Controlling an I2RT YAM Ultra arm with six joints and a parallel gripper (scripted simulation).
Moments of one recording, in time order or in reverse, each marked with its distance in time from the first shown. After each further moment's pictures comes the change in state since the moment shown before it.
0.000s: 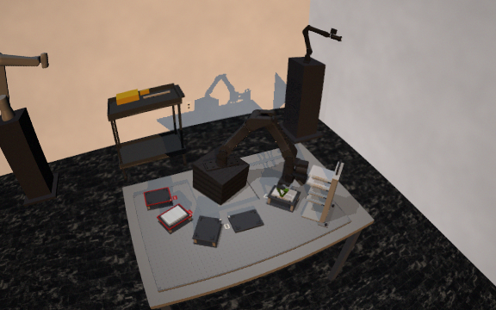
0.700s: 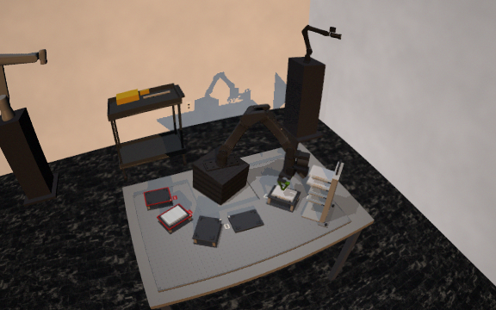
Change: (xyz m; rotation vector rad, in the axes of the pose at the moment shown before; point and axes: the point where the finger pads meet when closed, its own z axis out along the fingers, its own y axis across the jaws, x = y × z) arm 0.000 0.000 -0.049 -0.001 -0.006 0.000
